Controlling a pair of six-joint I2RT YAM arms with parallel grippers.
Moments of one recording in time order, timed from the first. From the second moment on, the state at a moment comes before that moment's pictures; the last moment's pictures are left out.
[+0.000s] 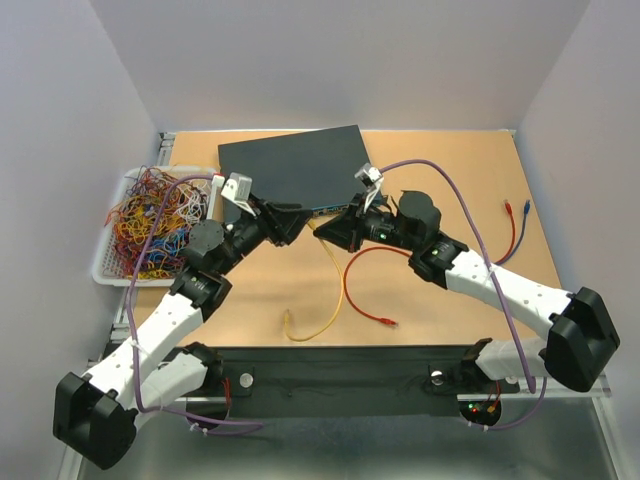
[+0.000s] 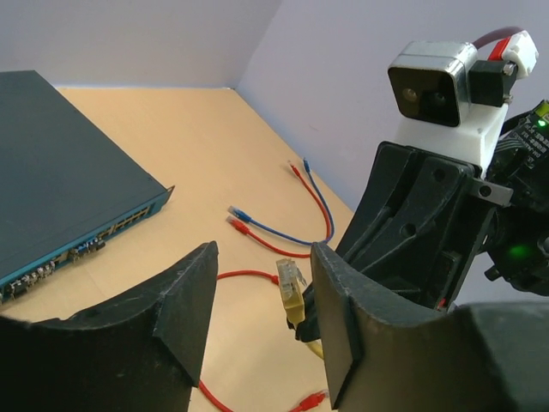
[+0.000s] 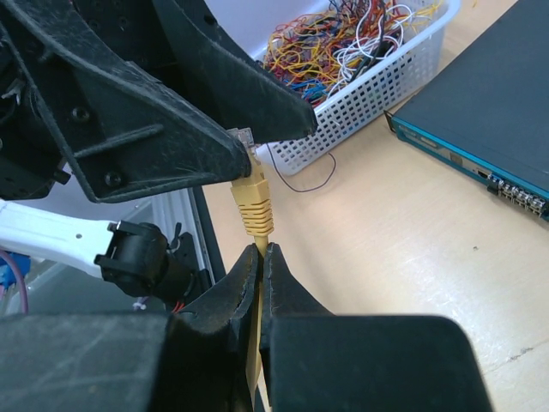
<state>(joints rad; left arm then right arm) -0.50 0.87 0.61 0.42 0.30 -0.58 0.75 1.29 0.90 0.37 -0.50 0.48</state>
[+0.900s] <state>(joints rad) -0.53 0.92 0.61 0.37 0.24 -0.72 0.78 1.17 0.99 0.17 -0.29 0.24</state>
